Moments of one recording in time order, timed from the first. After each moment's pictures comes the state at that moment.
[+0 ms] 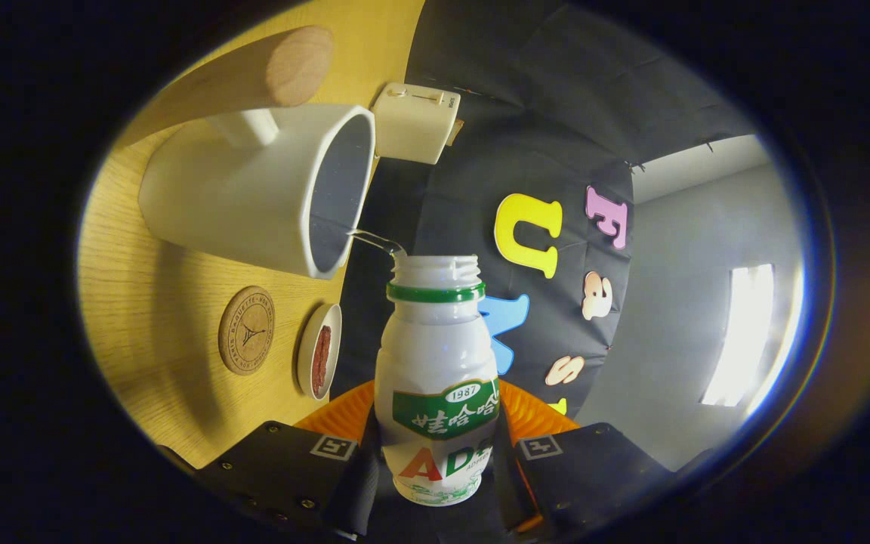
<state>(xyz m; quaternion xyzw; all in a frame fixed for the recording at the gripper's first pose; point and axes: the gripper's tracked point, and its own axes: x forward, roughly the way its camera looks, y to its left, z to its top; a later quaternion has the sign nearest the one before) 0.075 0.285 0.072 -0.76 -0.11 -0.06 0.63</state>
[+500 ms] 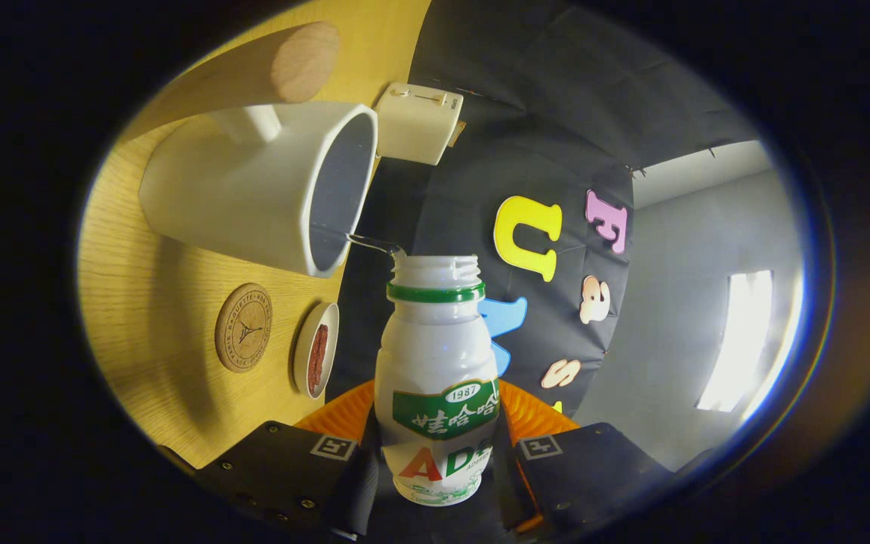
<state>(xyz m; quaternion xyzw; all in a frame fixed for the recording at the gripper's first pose) 0.075 0.285 0.073 -0.77 -0.12 -0.07 0.62</state>
